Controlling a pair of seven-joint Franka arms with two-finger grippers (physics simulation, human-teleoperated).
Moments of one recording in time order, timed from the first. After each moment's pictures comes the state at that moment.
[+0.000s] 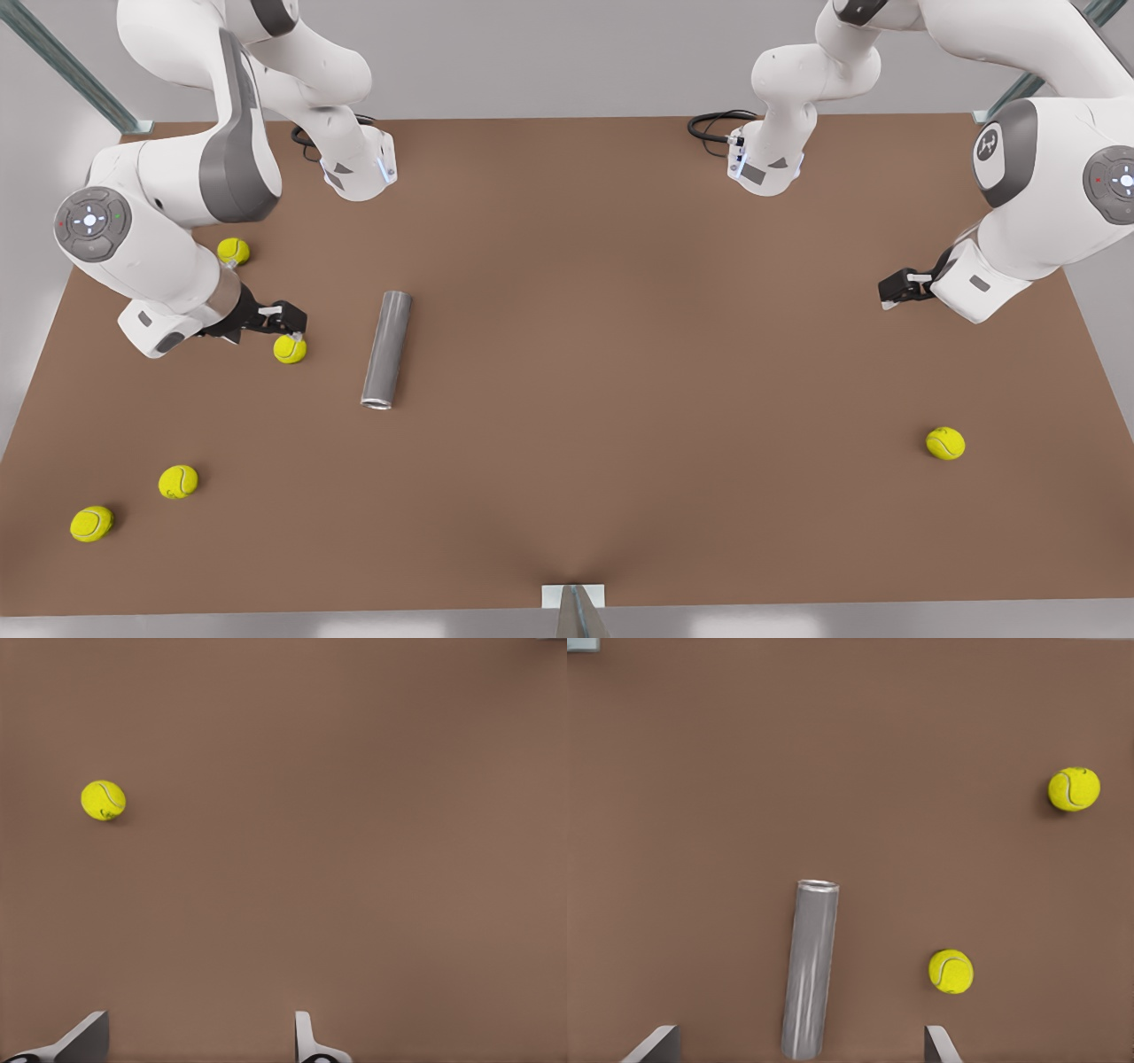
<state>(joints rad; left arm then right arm) 0.06 0.20 -0.12 -1.31 0.05 1.41 -0.05 0.05 0.24 0.11 -1.35 -0.02 1.55 0.13</state>
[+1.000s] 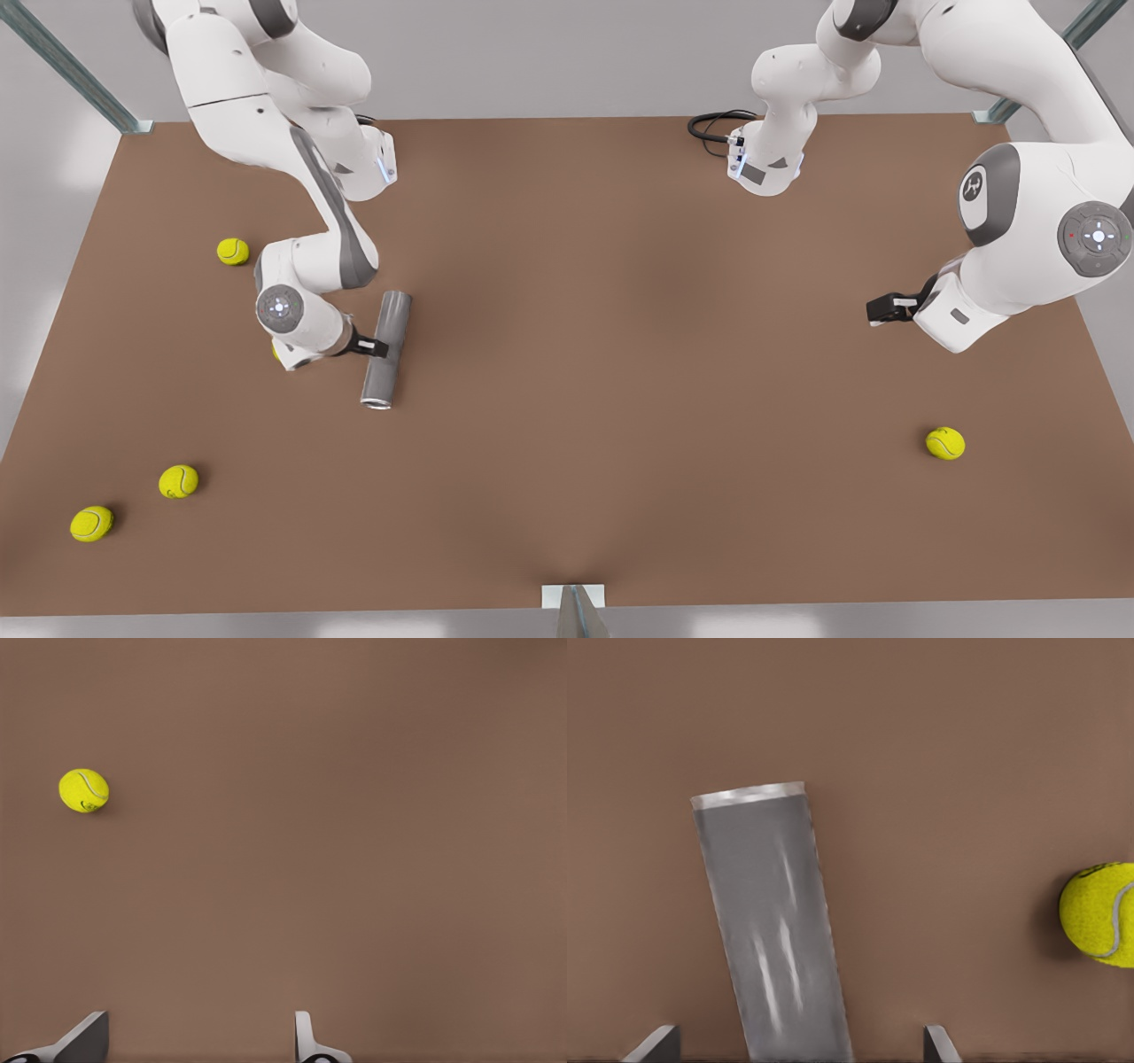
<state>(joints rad) 0.06 0.27 -0.12 -1.32 0.05 1.42 -0.04 0.00 0.22 0.21 -2.17 -0.02 2.22 0.42</state>
